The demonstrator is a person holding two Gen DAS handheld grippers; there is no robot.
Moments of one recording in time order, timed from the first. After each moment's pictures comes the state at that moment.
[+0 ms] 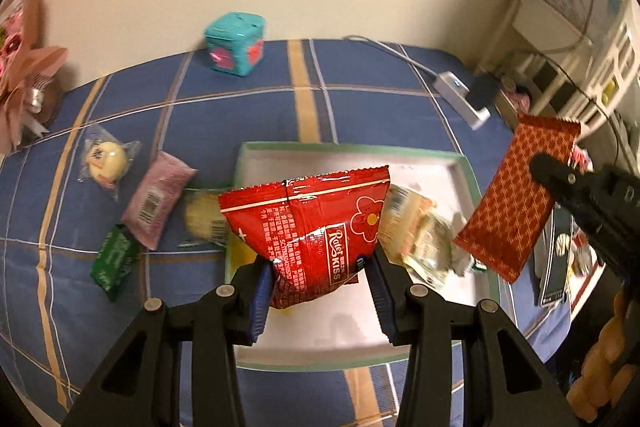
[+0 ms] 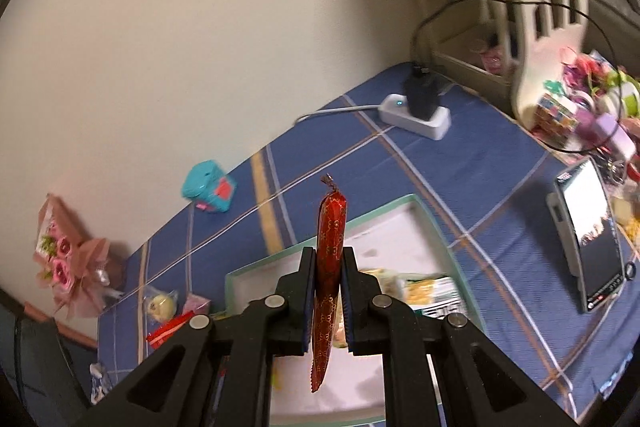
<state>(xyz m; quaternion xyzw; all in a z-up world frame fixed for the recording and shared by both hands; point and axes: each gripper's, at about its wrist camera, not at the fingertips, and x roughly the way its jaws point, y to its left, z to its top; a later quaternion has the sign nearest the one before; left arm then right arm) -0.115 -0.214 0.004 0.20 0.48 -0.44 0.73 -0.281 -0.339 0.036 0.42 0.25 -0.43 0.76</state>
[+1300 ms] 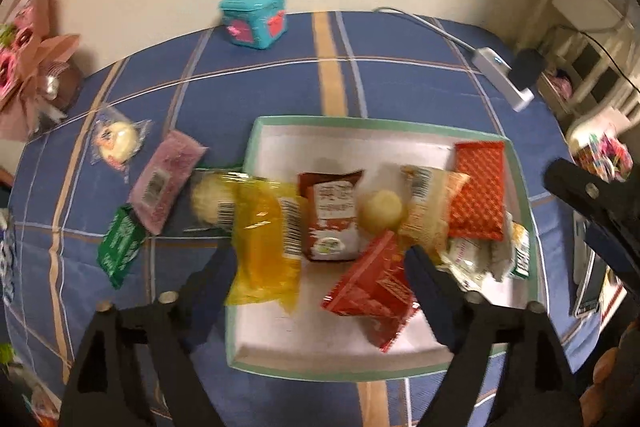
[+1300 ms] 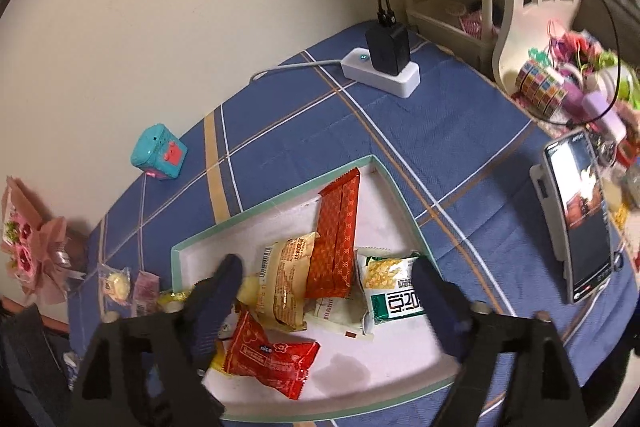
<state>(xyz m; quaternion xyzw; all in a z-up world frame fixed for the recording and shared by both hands) -0.110 -0.234 -0.023 0.23 0.50 -0.37 0.75 -0.269 -0.349 0.001 0.41 0.33 -0.45 0.72</state>
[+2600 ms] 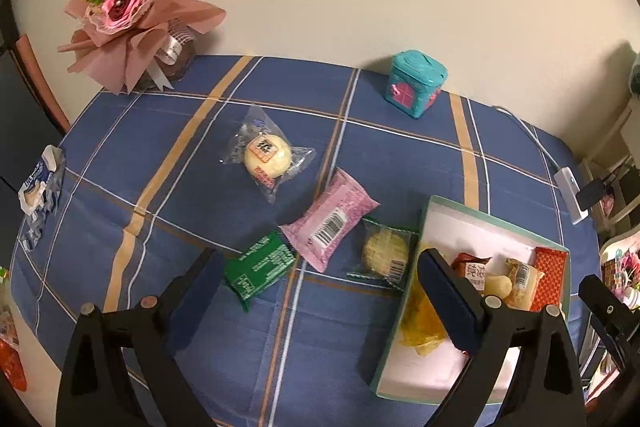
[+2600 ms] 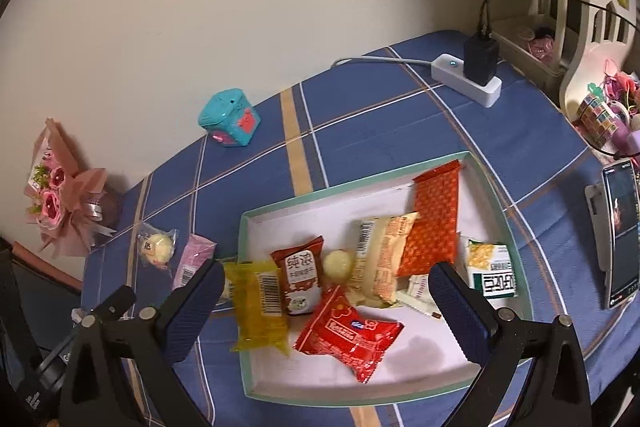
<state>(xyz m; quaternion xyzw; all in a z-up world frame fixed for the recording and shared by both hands) 0.003 -0.131 0.013 0.12 0.48 -0.27 0.83 -0.205 -0.302 0.017 0.38 0.34 -0.37 0.78</state>
